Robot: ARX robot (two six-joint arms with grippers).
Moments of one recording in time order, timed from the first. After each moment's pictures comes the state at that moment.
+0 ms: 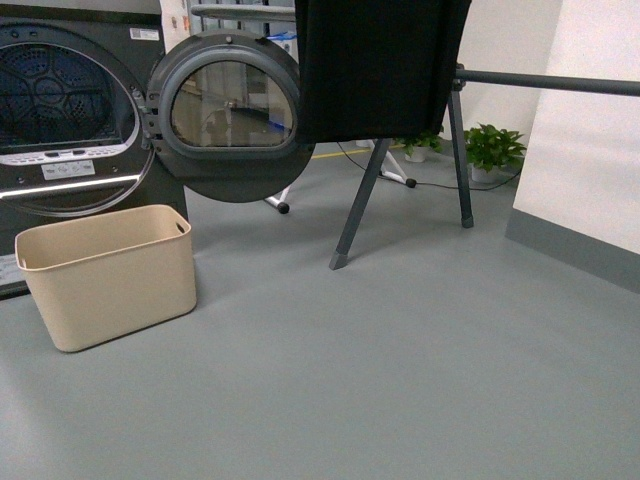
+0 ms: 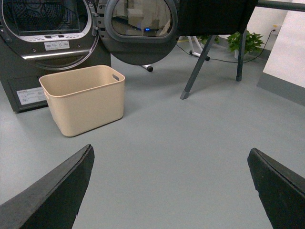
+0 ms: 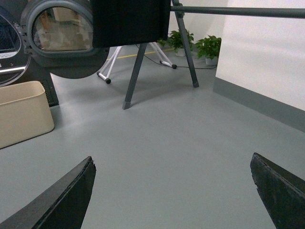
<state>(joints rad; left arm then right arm) 0.00 0.00 0.02 0.00 0.00 0.00 0.00 0.00 0.01 0.00 0.00 0.00</state>
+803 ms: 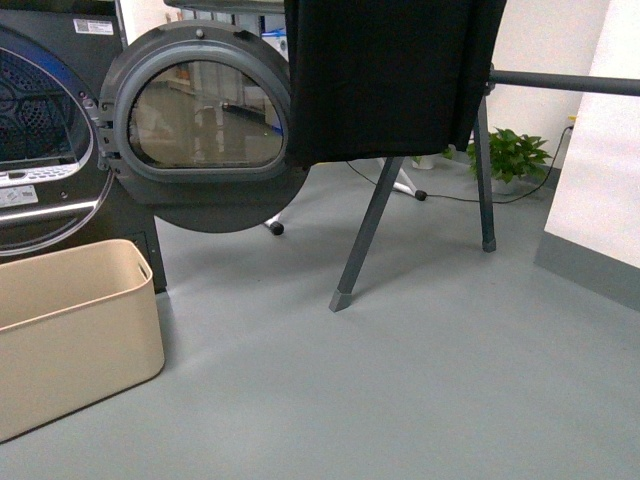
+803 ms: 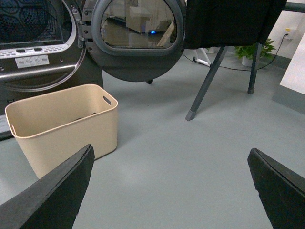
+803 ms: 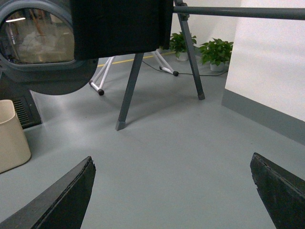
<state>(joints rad) 0.00 0.00 0.02 0.00 0.00 0.00 0.00 0.00 0.01 0.00 0.00 0.00</state>
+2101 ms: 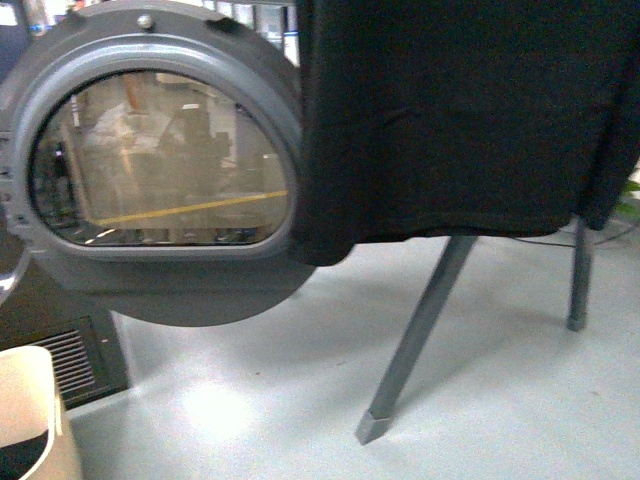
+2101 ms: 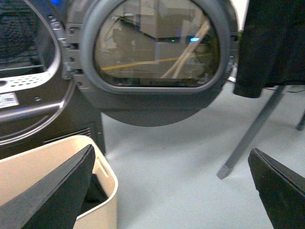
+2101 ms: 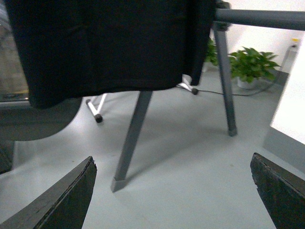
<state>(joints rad) 0.00 0.00 0.02 0.00 0.00 0.00 0.00 0.00 0.01 0.00 0.01 0.00</state>
